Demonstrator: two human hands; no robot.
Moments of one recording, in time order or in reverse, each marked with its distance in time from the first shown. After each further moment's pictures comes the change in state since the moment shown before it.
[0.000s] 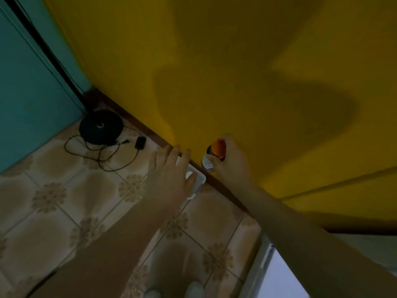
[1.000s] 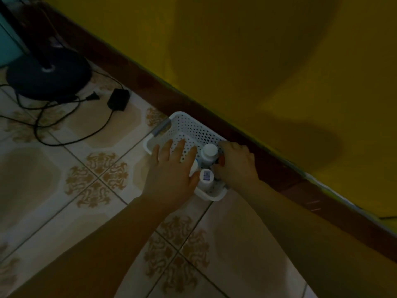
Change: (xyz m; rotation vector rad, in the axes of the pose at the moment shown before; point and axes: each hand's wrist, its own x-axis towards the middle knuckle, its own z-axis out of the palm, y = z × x) left_hand 0.088 -0.155 0.468 0.075 -0.103 -0.011; right_hand 0.139 0.311 0.382 -0.454 -0.181 0.016
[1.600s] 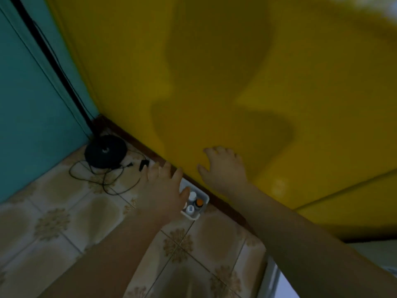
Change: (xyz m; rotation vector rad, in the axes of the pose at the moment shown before) left_hand -0.163 0.075 -0.509 0.076 -0.030 -0.069; right_hand -0.229 -0.185 -0.485 -0.186 0.087 -0.113
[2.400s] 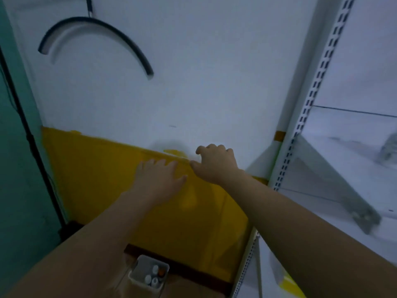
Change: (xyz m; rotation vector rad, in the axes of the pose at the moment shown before) left_hand -0.279 0.177 -0.403 0.072 0.360 0.255; right_hand -0.371 0.024 -0.409 -0.118 0.426 0.174
